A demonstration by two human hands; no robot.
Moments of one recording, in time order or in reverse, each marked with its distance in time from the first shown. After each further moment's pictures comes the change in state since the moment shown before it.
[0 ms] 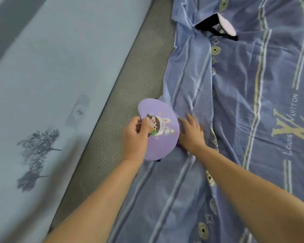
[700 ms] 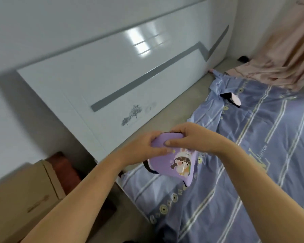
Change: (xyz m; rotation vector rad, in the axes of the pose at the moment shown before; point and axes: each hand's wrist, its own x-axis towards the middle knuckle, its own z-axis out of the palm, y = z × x) left_hand -0.340 0.191 -0.189 0.087 -0.398 0.161; right_hand -0.387 -0.186 -0.214 -0.088 -0.589 -0.713
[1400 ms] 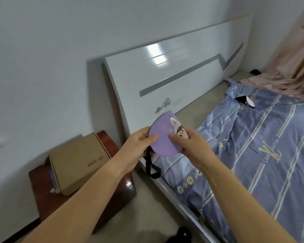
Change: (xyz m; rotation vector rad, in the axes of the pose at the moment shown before) left_hand -0.250 -0.044 -0.016 -0.594 0.283 0.080; right_hand -0.077 -0.111 0.221 0.820 0.347 -0.061
